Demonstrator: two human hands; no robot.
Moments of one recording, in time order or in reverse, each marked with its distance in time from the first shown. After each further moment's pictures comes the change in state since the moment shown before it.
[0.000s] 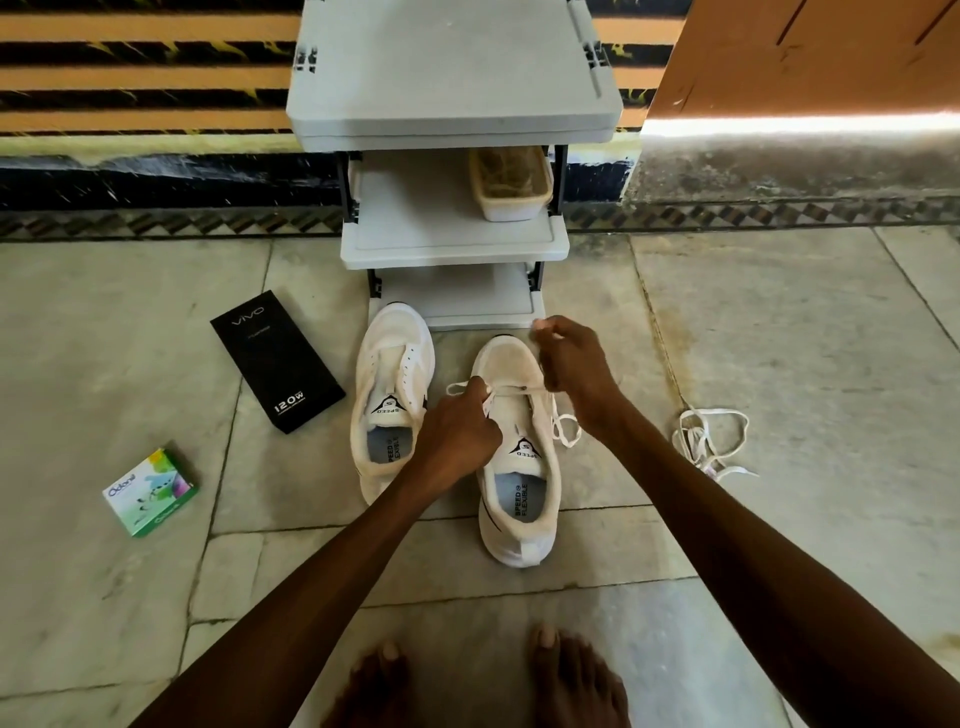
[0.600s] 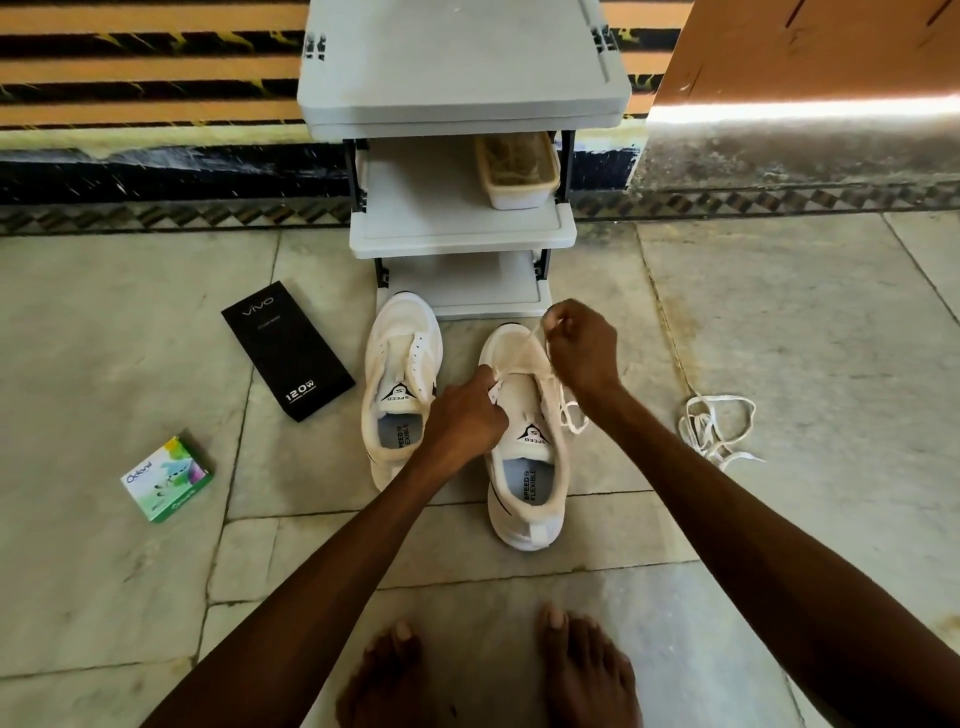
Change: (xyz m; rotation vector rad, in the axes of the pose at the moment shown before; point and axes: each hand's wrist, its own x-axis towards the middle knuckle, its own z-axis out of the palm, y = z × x) left_hand -0.004 -0.001 -0.003 -0.044 -0.013 -0.008; right_hand -0.001 0.003 0.006 -0.245 0.171 -0.133
